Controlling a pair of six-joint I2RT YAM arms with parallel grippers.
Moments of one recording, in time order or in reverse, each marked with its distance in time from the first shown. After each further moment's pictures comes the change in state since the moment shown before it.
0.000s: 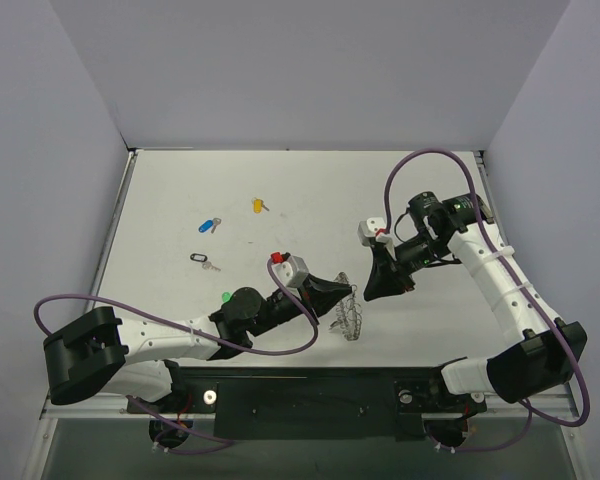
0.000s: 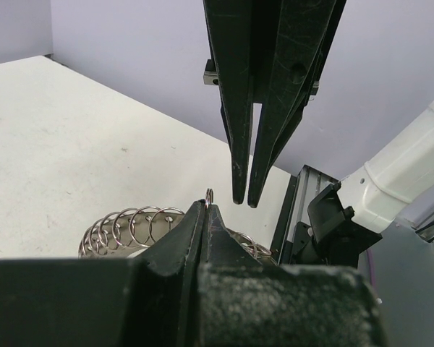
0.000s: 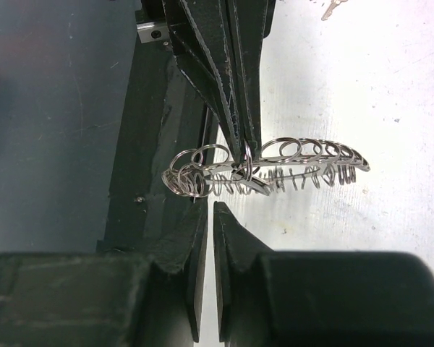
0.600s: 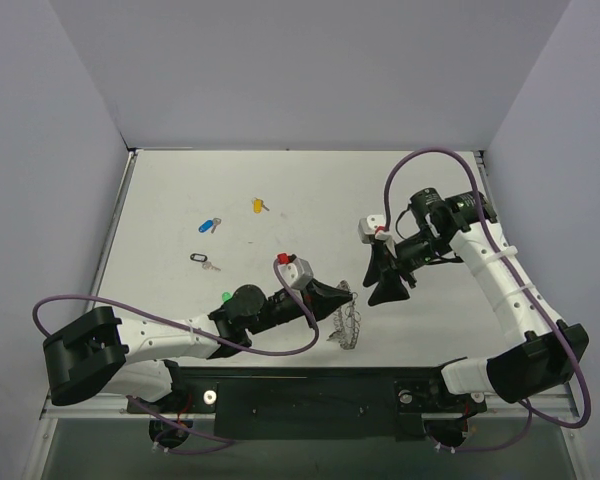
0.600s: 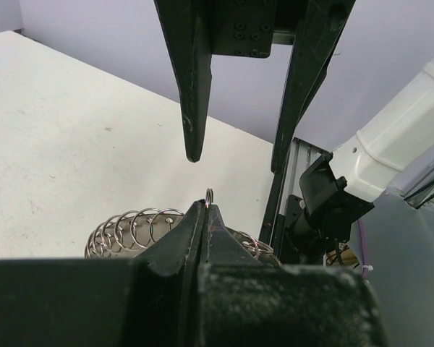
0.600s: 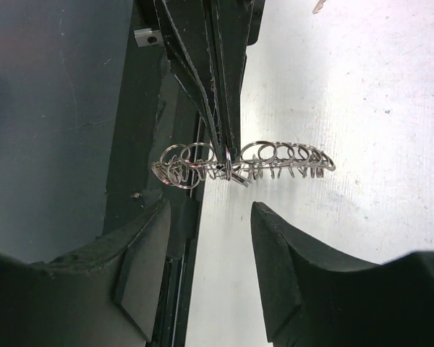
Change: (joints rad) left arm 0.019 0.000 0.001 -0.053 0.090 0.000; right arm -0.006 0.000 0.029 -0.003 0.030 0.027
